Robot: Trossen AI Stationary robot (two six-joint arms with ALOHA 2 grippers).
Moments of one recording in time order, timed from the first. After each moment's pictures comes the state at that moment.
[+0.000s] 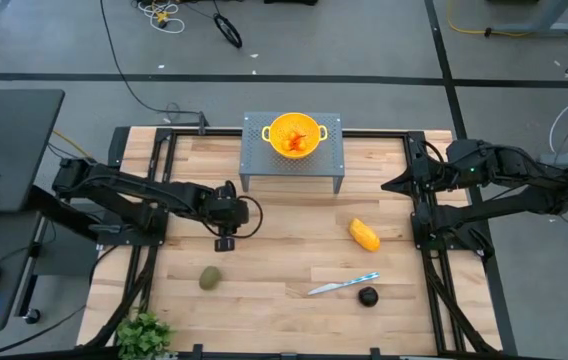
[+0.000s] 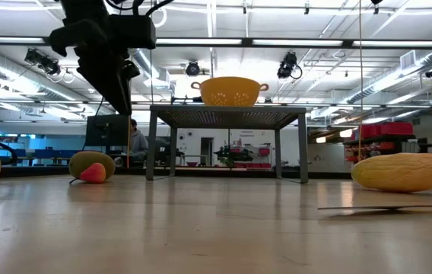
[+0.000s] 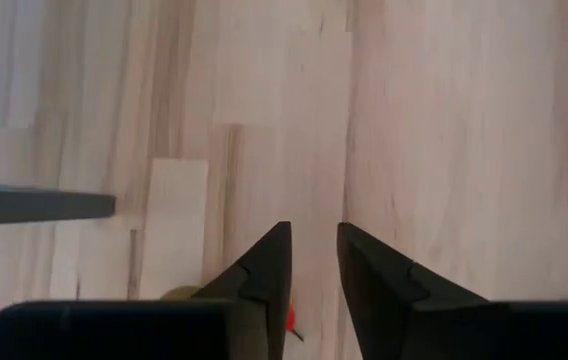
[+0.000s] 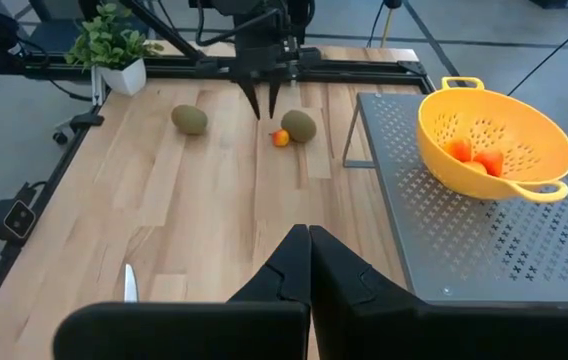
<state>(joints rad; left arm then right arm) -0.12 1.36 0.94 -0.71 -0.20 -0.12 0.01 0.75 1.17 -0.92 0.03 -0.02</state>
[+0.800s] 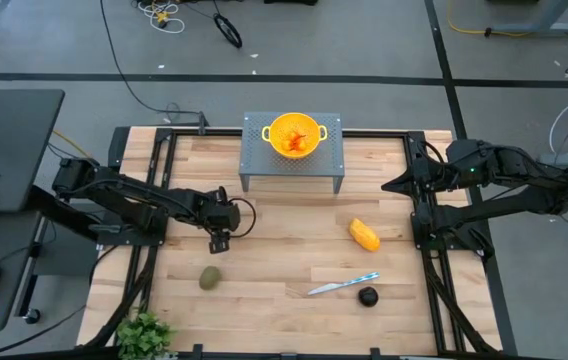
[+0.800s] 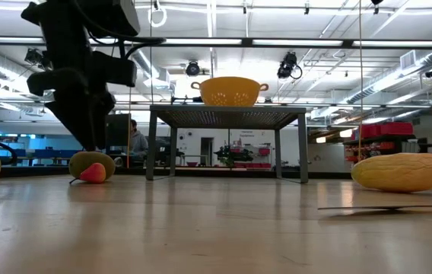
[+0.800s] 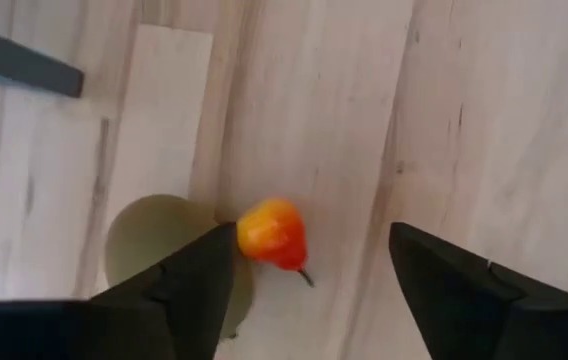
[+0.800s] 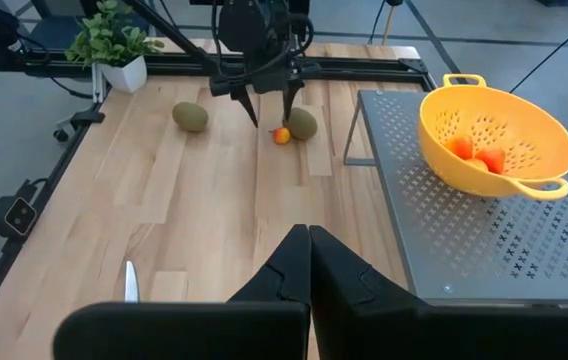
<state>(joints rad) -0.12 1.36 0.76 -0.66 -0.22 -0.25 0.01 0.75 1.17 -0.93 0.03 -0.02</state>
